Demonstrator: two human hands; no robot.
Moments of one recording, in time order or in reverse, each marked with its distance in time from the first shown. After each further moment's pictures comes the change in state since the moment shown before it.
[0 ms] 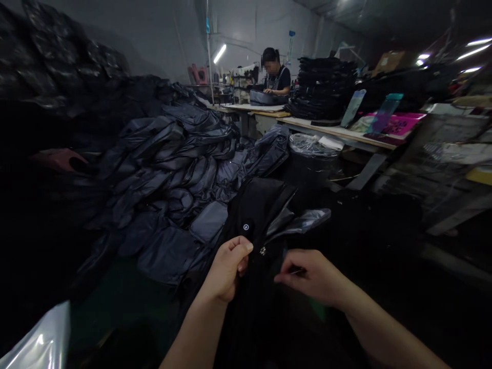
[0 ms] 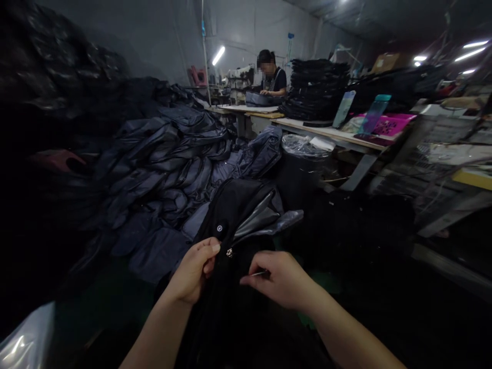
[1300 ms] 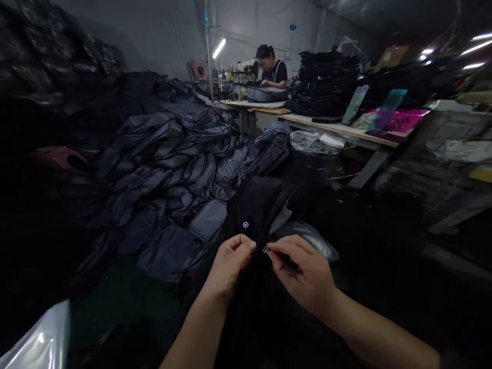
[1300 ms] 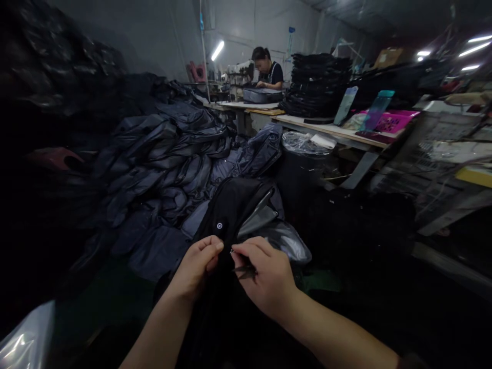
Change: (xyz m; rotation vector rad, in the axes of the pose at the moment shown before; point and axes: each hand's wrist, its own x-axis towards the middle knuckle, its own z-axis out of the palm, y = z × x) left_hand 0.010 -0.002 -0.001 0.105 0.024 0.036; right_hand 0.016 -0.025 0.025 -0.062 0.505 -0.189
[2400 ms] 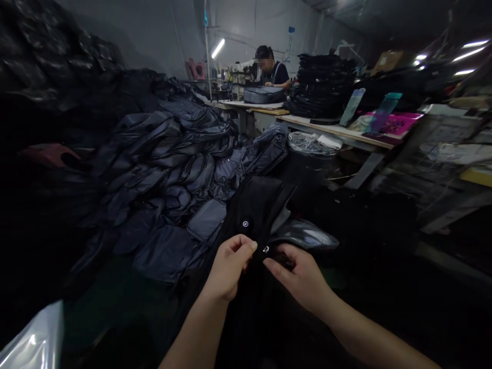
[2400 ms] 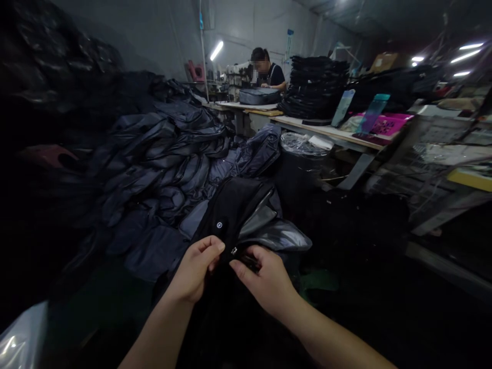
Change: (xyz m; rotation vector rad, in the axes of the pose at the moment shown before) left_hand -0.007 0.000 0.003 0.054 0.028 0.066; right_hand -0.013 -0.001 0.003 0.261 -0.219 0.485
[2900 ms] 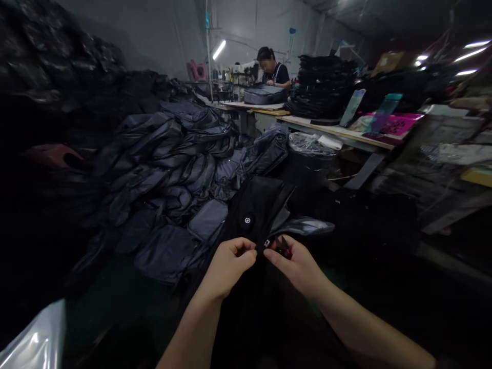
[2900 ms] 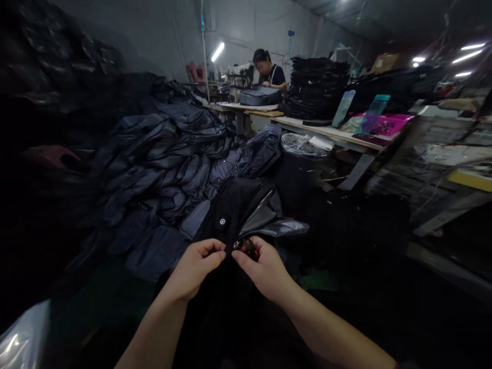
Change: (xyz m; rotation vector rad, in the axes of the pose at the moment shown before) left_hand -0.002 0.000 -0.010 0.290 -0.080 0.020; right_hand 0.016 0.006 0.001 0.368 -0.071 0.153
